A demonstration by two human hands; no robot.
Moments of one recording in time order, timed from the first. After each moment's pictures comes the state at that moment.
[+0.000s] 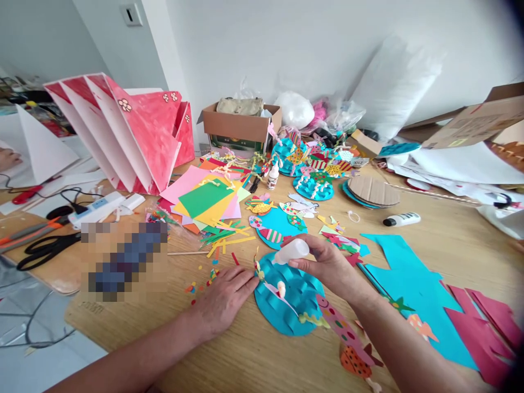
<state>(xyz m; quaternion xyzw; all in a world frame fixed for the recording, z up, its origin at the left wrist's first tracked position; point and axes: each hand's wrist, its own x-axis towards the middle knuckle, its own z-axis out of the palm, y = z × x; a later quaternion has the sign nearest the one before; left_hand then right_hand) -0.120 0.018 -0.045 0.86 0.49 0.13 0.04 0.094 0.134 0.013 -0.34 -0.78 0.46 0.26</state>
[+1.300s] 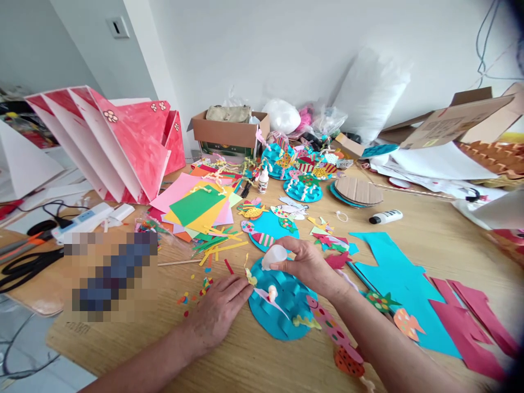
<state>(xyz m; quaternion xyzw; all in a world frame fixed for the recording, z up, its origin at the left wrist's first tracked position) -0.117 0.016 -0.046 0.86 0.48 0.16 -0.01 0.076 0.132 0.013 -0.36 -0.78 0.44 0.26</state>
